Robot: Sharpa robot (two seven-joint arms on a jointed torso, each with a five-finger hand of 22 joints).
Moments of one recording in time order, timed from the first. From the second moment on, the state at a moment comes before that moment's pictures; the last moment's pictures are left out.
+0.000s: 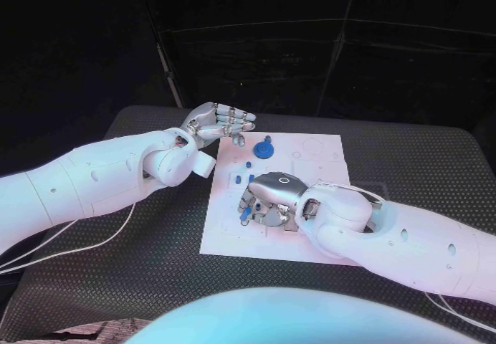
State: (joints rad) left arm 1.07 -0.80 0.06 1.38 -0.24 -0.16 0.31; left_hand 1.45 -0.15 0.40 0.10 0.12 1.01 0.19 0.09 0.07 1.12 0.12 0.17 0.08 1.21 0.03 0.87 0.47 0.17 1.11 0.13 0.54 0.88; right arm 0.95 -0.60 0.04 1.70 -1.76 -0.13 -0.16; right_hand 1.50 -0.09 0.45 0.05 0.09 1.13 0.14 0.09 0.07 1.21 0.07 0.12 0.07 1.47 -0.01 1.32 1.12 0.16 1.17 0.09 1.15 0.77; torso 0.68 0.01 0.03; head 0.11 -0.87
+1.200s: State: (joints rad) left arm 1.07 -0.80 0.06 1.38 -0.24 -0.15 0.31; left_hand 1.45 -0.15 0.40 0.10 0.12 1.01 0.19 0.09 0.07 1.12 0.12 0.17 0.08 1.21 0.03 0.87 0.47 0.17 1.11 0.13 0.54 0.88; right arm 0.95 -0.57 0.02 1.67 -1.83 -0.07 -0.17; right_hand 1.41 -0.15 0.42 0.07 0.14 1.02 0.16 0.06 0.06 1.11 0.10 0.07 0.06 1.46 0.01 1.32 1.11 0.16 1.14 0.12 1.12 0.72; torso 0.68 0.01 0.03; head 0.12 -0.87
